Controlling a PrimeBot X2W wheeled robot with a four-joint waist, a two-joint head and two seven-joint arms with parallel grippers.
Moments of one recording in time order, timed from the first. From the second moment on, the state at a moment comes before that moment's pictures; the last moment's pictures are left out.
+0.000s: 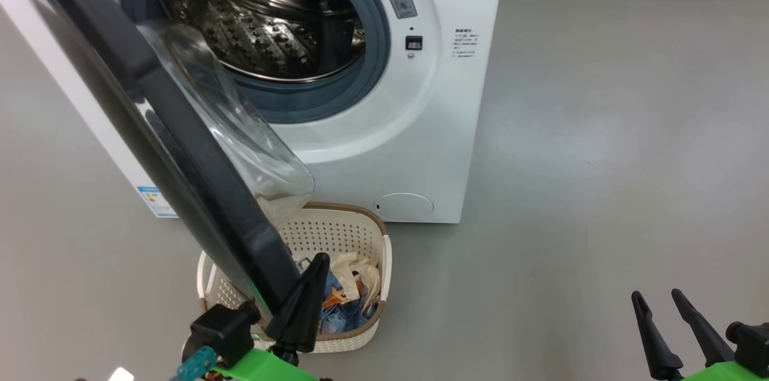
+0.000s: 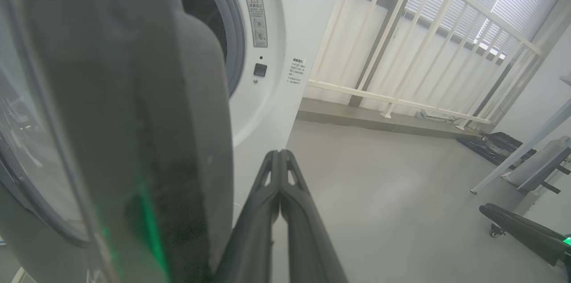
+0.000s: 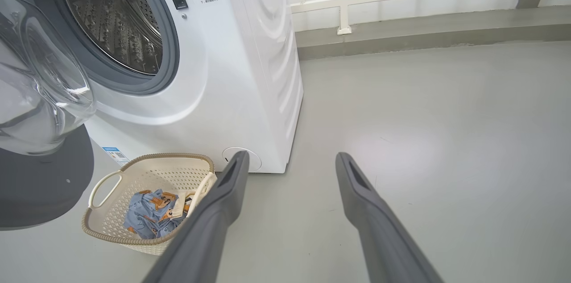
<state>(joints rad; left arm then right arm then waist) -0.10 0.05 -0.39 0.13 -0.45 -0.05 -0.25 0.04 -0.29 0.03 0.29 0.47 0.13 -0.25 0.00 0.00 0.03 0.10</state>
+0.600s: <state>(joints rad) -0.08 0.05 -0.38 0.12 -0.45 -0.05 -0.25 0.04 -0.30 0.03 0.28 0.47 0.13 -0.25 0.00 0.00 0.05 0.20</state>
